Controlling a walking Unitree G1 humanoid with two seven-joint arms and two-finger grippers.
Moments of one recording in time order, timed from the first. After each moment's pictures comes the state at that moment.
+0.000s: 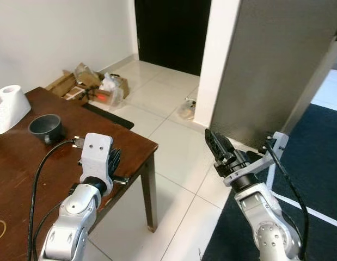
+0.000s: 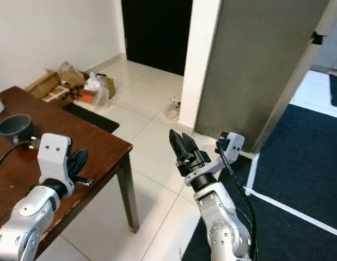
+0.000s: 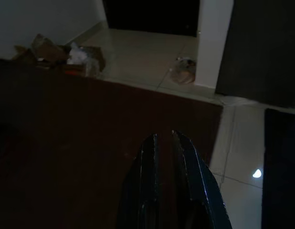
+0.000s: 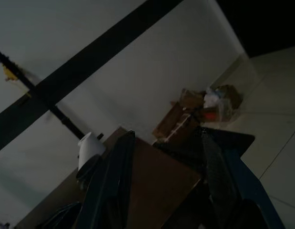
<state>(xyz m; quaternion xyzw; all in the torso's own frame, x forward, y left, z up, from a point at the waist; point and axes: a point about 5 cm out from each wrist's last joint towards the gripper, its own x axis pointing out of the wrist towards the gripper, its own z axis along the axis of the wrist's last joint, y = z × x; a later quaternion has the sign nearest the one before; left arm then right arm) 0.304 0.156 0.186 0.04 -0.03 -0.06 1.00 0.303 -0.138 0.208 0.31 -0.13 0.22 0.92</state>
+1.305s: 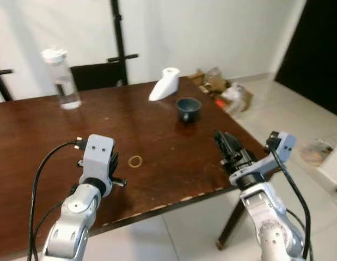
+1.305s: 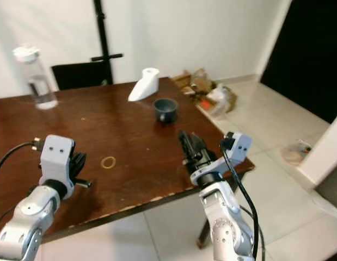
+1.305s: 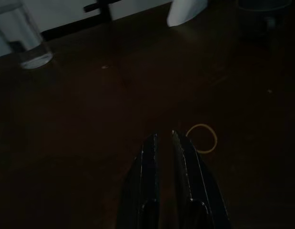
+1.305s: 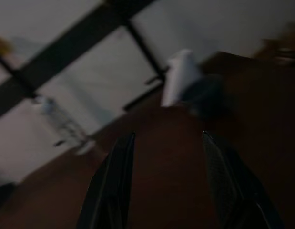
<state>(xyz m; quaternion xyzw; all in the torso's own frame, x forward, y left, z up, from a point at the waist) 0.311 0.159 0.176 0.07 -0.01 -0.05 1.00 0.315 -0.172 0.198 0.27 -0.13 0.08 0.95</state>
